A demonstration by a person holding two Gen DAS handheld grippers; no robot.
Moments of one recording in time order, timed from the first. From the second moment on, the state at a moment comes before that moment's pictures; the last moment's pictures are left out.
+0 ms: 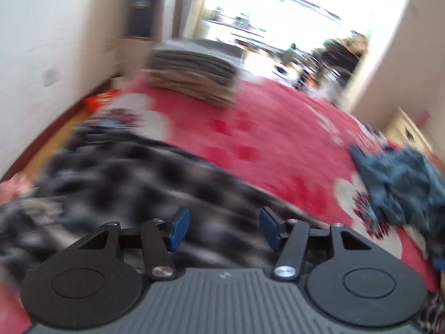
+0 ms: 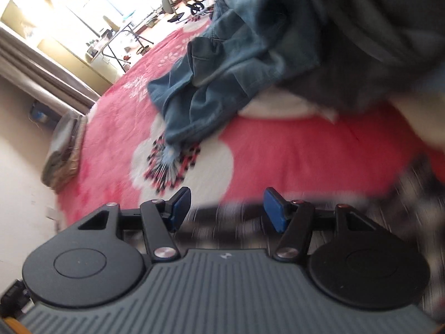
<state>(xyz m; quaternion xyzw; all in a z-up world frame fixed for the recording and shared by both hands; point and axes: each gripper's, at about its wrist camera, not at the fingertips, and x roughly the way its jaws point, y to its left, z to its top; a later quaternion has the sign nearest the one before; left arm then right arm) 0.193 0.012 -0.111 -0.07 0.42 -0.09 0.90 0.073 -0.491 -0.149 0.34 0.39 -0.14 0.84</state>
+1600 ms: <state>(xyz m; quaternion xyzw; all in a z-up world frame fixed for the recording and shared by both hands) 0.194 -0.085 -0.177 0.02 0.44 -0.12 0.89 0.283 -0.562 -0.237 0.31 0.49 -0.05 0.81</state>
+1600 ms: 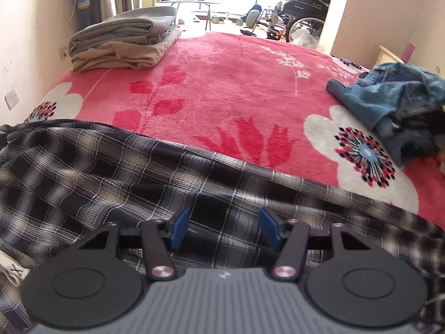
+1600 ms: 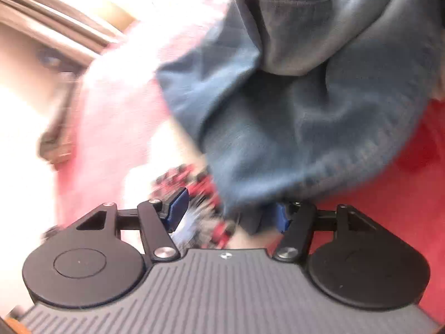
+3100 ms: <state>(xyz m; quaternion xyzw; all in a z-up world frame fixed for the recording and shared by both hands) 0.172 -0.088 -0.195 0.09 0.42 -0.14 0.89 0.196 -0.351 -0.182 -0.17 0.52 0.17 0.82</state>
